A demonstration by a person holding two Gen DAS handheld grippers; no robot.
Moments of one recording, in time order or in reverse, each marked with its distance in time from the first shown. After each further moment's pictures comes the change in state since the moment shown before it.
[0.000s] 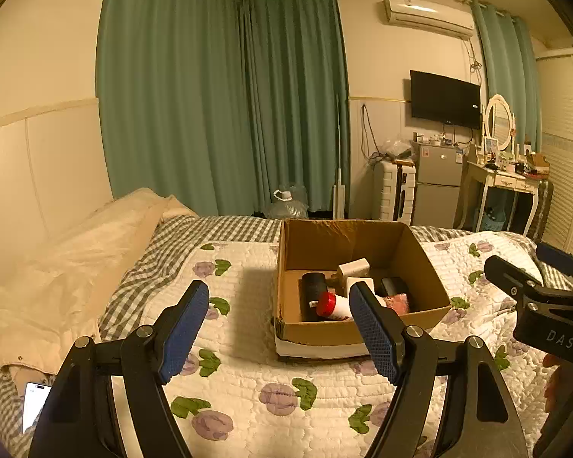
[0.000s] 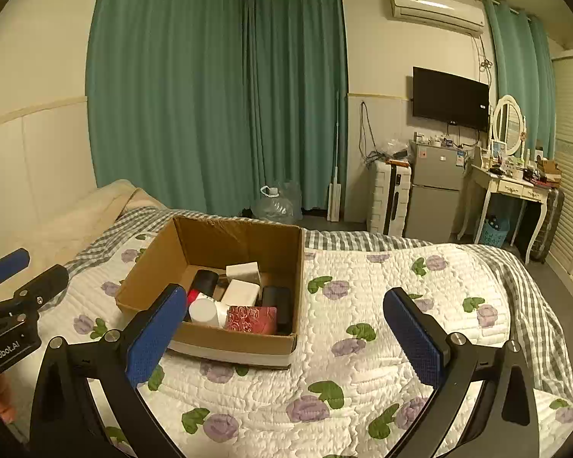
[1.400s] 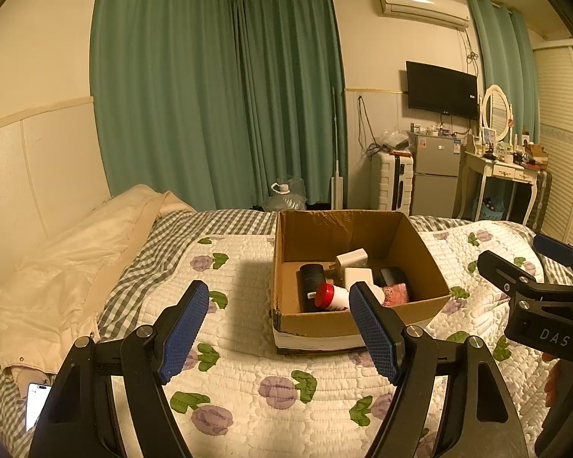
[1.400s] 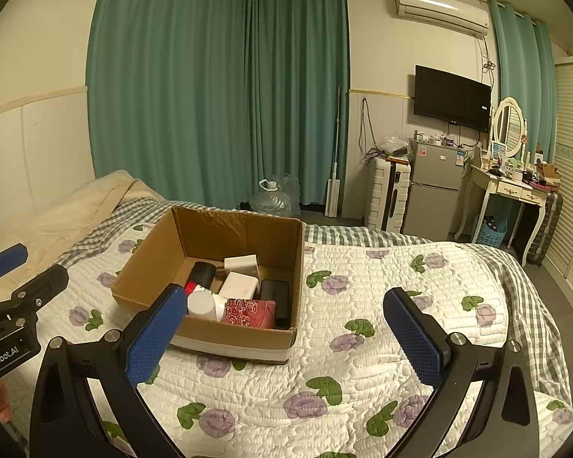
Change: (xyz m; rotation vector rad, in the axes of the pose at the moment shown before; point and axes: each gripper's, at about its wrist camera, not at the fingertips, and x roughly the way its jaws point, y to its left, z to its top) left arm 0.004 -0.003 -0.002 0.027 0.026 -0.001; right arm 0.004 0.002 -0.003 -0.026 0.019 -0.009
